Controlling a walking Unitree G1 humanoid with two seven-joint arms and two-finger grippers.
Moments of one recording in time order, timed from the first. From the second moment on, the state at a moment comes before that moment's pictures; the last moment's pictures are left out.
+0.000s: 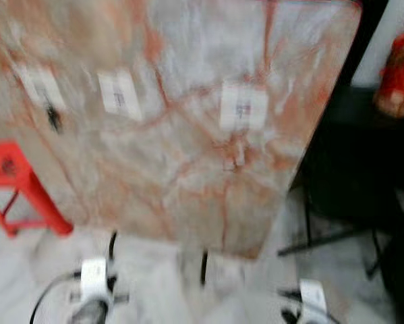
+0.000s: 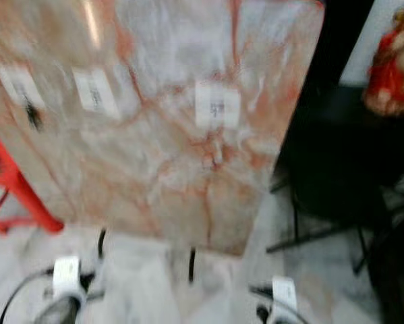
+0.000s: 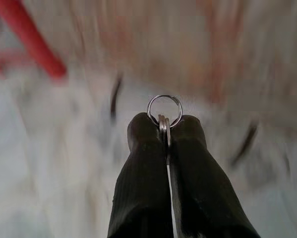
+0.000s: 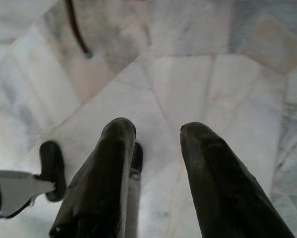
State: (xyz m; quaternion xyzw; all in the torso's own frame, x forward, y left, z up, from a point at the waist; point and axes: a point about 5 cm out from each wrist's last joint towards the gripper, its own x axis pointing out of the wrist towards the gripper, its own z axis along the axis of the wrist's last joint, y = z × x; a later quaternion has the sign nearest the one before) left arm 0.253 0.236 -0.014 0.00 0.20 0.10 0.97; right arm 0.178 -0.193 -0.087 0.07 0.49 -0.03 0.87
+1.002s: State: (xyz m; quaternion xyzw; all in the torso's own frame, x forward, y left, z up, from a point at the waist) left arm 0.294 0.195 0.102 0.05 -0.08 0.08 0.99; right arm 0.182 -0.192 -0.085 0.05 0.49 -0.01 0.87
